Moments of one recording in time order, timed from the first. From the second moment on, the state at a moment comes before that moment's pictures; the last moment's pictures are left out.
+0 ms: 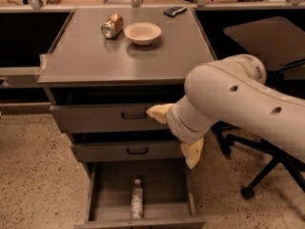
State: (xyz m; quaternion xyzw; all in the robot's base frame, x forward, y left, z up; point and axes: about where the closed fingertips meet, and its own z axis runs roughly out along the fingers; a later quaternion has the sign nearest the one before) arm 0.466 -0.069 0.776 -0.88 0.43 -0.08 0.19
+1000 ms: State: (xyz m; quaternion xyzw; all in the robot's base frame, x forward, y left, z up) arm 0.430 -0.054 0.697 -0.95 0.29 0.05 0.09
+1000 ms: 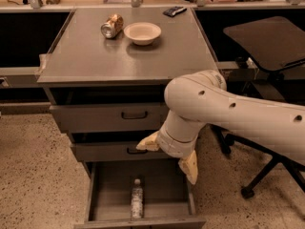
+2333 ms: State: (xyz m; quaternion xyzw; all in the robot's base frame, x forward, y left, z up) arm 0.430 -0.054 0.649 -0.99 0.09 0.04 0.02
